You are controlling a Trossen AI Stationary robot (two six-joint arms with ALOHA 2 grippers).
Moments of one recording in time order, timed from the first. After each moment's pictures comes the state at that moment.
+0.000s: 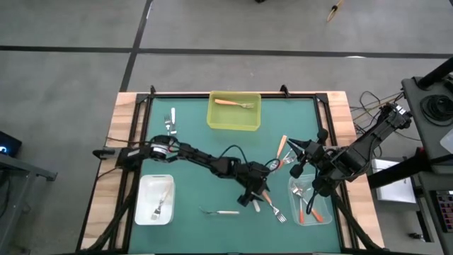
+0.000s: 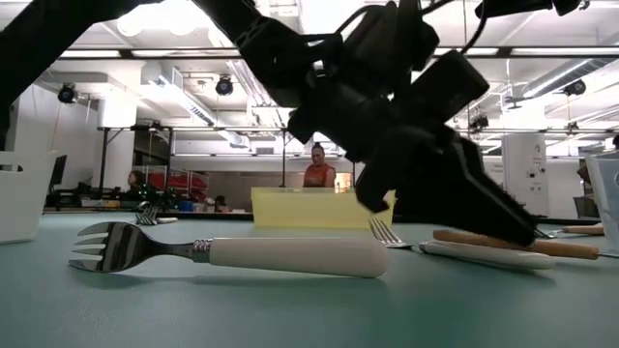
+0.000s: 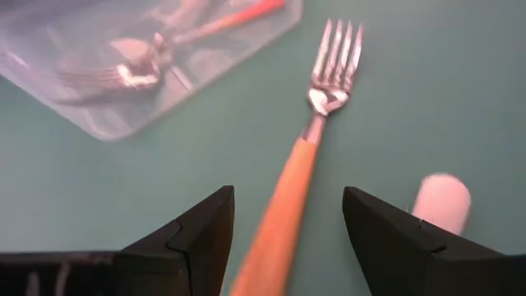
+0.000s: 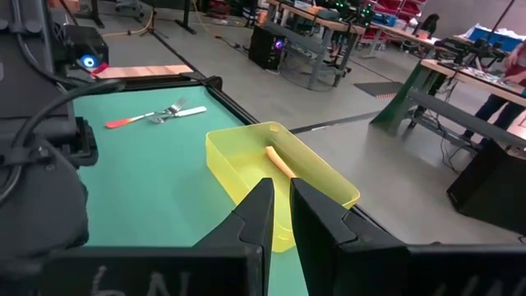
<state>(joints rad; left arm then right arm) -0.13 2.37 1.59 0.16 0.32 0.41 0.68 1.05 0.93 -0.90 1.26 0.79</state>
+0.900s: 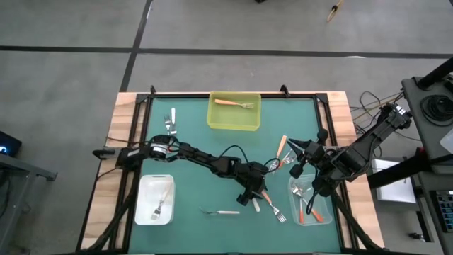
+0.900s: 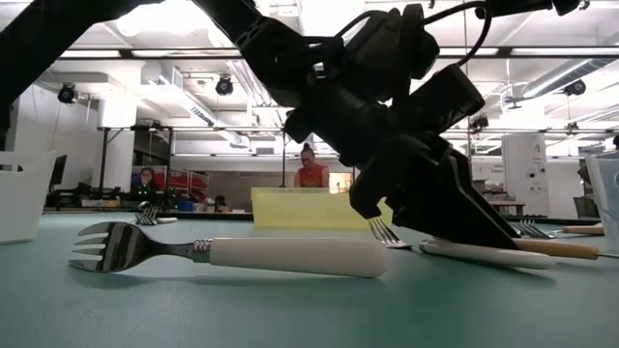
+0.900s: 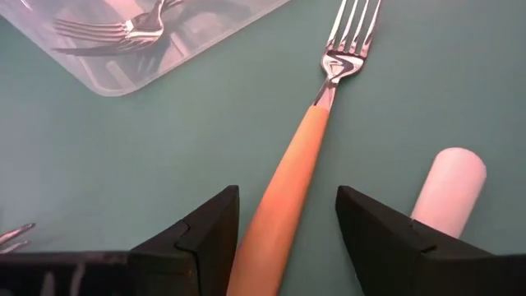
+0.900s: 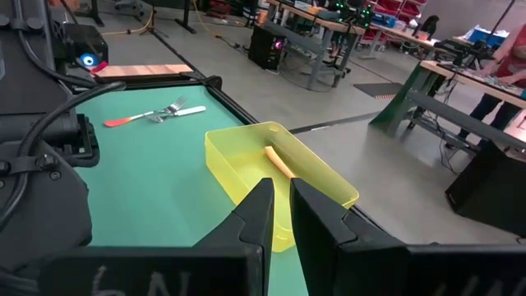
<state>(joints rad) -0.13 2.37 1.59 0.09 0.29 0.37 0.68 1.05 0.93 -0.90 1.26 0.78</state>
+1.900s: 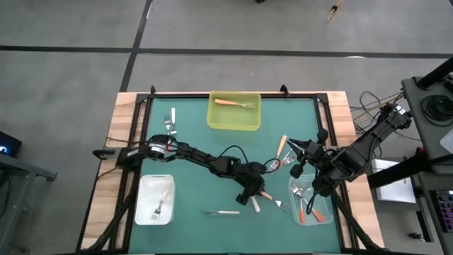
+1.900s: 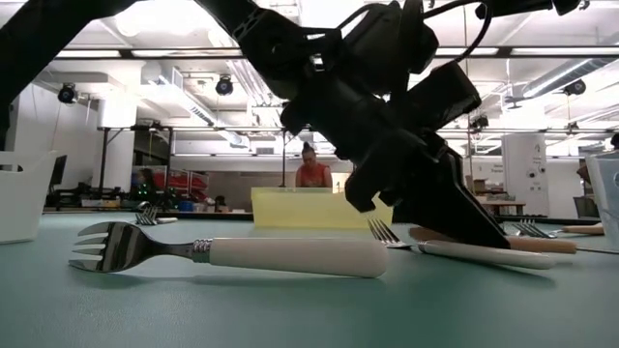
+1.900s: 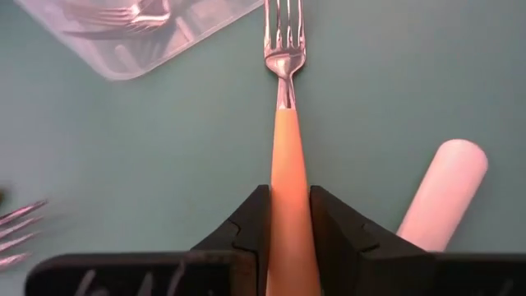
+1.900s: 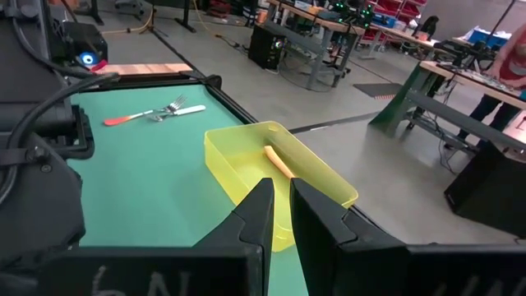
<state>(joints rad) -0.13 2.34 1.59 0.04 0.25 0.35 0.68 1.05 0.93 -0.91 1.26 0.78</state>
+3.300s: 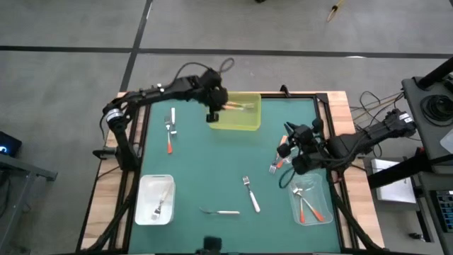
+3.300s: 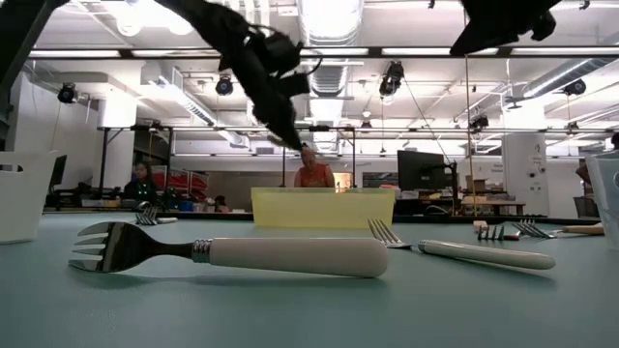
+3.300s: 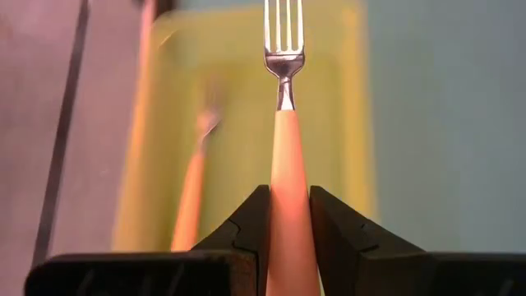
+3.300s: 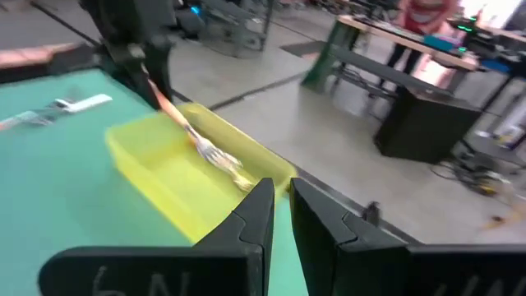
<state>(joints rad) 0.55 1.82 1.50 -0.61 0.17 0.59 0.37 1.10 0.93 -0.85 1.21 0.79</state>
